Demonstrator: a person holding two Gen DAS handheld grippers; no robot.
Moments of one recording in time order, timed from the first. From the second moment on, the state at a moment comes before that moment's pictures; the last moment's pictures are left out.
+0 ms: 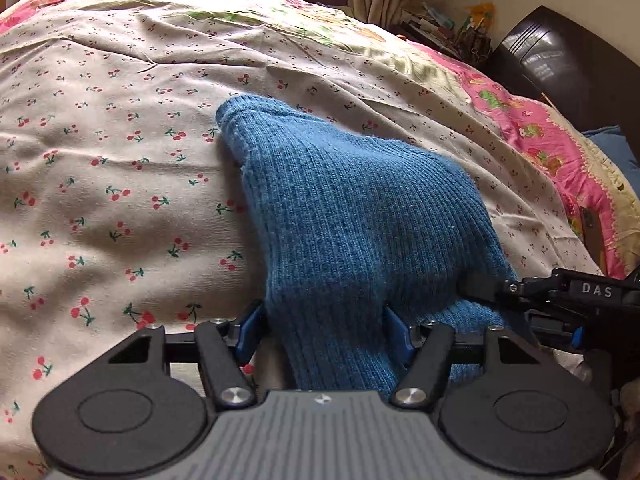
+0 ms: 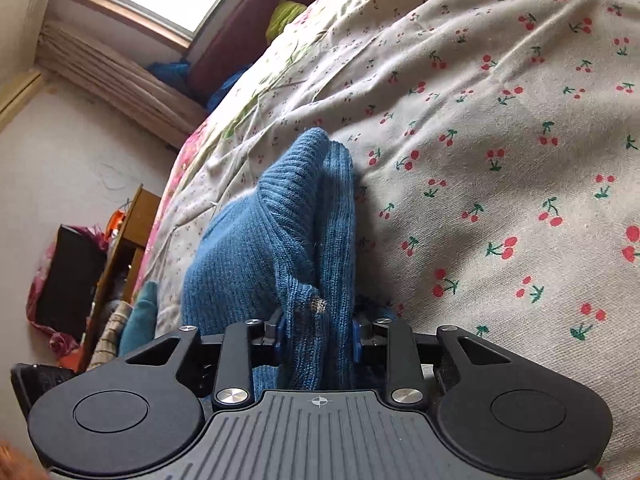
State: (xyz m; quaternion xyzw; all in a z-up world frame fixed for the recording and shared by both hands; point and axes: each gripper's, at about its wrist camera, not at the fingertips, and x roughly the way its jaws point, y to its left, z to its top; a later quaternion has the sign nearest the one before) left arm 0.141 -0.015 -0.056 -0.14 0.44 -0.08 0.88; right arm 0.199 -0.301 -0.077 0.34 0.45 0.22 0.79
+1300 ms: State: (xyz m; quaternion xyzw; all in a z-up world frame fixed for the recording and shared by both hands) left arm 0.114 -0.020 -0.044 -0.09 0.42 -0.09 0.90; right arm 0.171 -0.275 -0.044 0.25 0.48 0.16 0.82
